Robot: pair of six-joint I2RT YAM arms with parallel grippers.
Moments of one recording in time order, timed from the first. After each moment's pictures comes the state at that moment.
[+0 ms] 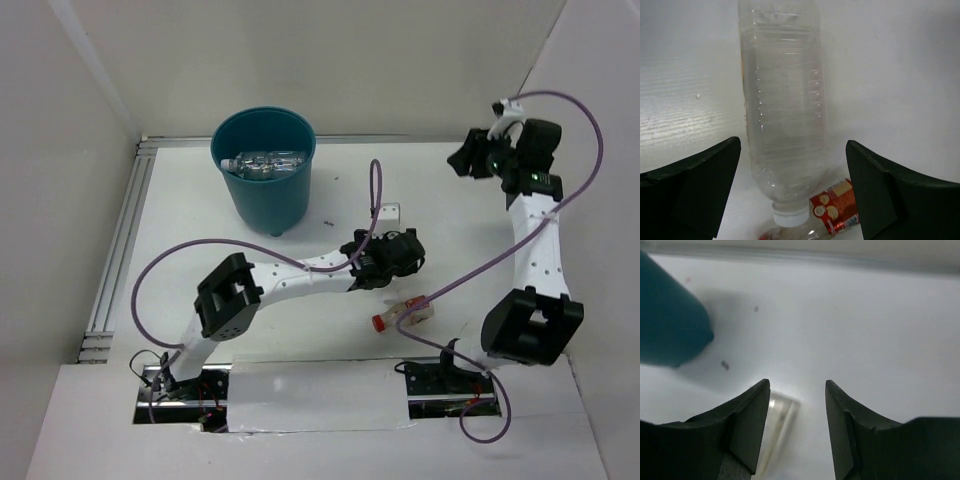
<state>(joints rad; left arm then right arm) -1.15 2.06 1.72 -0.40 -0.59 -0.90 -0.23 1.47 1.53 -0.45 -0.54 -0.05</state>
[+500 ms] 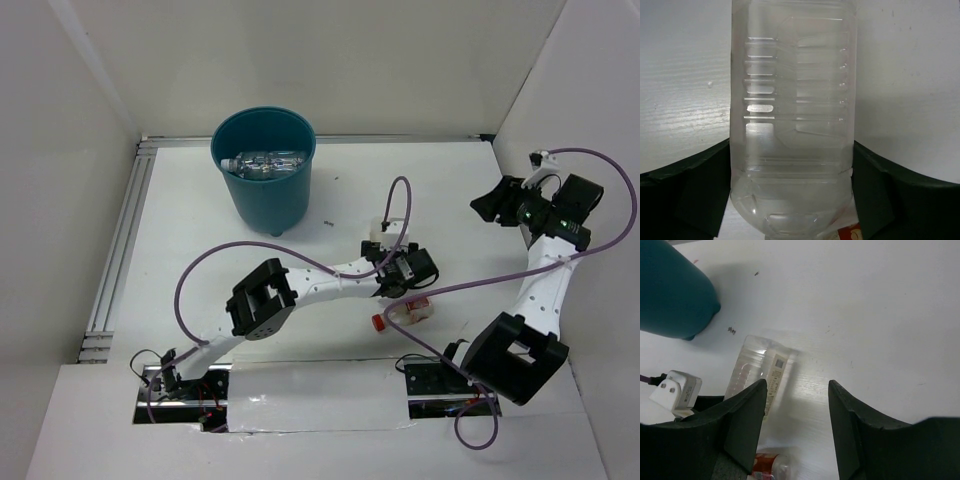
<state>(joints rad) -1.17 2.36 2.01 -0.69 -0.74 -0.97 -0.60 1.21 1.13 -0.55 -0.86 -0.14</state>
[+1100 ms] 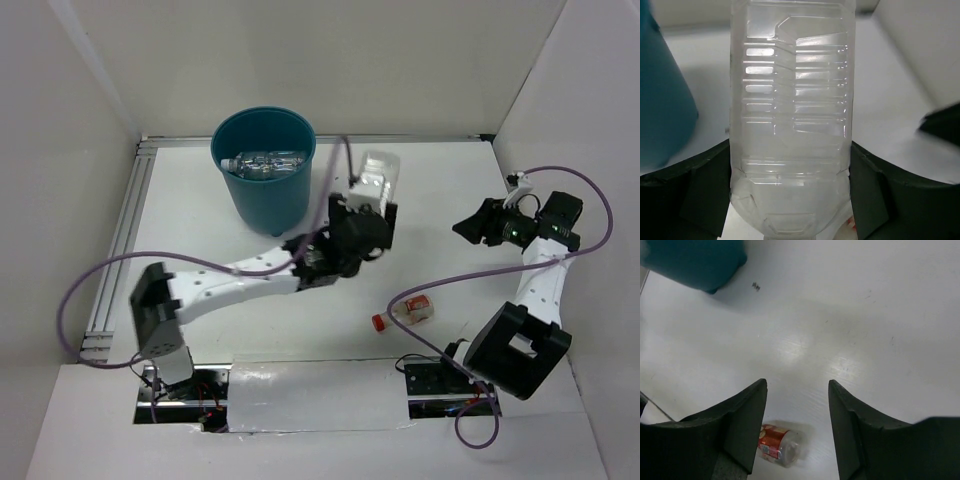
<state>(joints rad) -1.15 1.76 1.57 -0.28 -0.79 -0.47 -0.61 1.24 1.03 -0.68 -1.01 -0.36</state>
